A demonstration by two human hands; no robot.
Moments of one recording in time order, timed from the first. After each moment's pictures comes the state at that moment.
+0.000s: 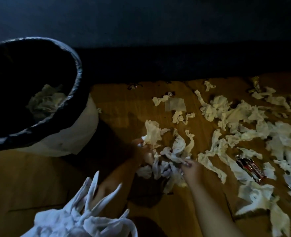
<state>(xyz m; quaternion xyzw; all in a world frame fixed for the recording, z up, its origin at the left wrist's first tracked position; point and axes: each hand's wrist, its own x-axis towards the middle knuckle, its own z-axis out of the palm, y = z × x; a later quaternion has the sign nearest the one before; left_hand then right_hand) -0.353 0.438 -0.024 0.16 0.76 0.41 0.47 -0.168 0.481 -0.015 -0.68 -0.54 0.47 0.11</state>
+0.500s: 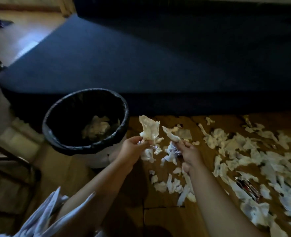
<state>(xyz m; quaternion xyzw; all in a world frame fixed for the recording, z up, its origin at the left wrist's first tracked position) -0.394 0.338 0.214 0.18 0.69 0.53 0.45 -0.258 0.451 0.180 -0.56 -0.39 0.68 0.26</state>
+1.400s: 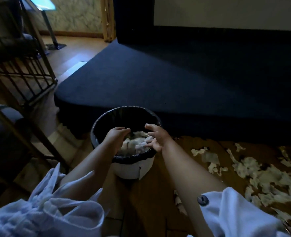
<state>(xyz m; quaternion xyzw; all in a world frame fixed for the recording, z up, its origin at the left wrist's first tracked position) -0.544 0.282 0.261 0.07 0.73 0.59 0.34 -0.448 0.396 0.258 -0.37 -0.45 0.81 0.06</state>
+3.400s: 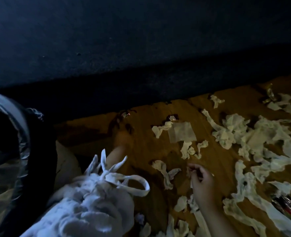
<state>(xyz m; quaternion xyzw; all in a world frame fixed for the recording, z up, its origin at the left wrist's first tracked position) -0.508 0.620 -0.096 0.27 0.86 0.30 0.31 -0.248 0.575 -0.048 -0.67 -0.57 0.40 0.26</state>
